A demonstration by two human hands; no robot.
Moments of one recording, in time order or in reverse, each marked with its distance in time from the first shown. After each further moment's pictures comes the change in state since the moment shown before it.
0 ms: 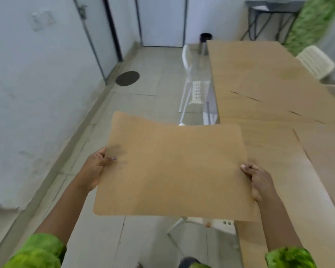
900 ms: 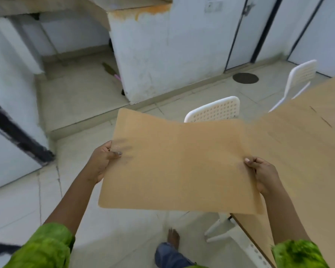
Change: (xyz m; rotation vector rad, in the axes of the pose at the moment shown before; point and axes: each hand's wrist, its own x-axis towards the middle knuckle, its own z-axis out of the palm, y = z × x) left_hand -0.418 -0.199 0.310 -0.326 0.878 0.146; right_hand -0.017 -0.033 -0.198 -0.473 -0.828 -0.017
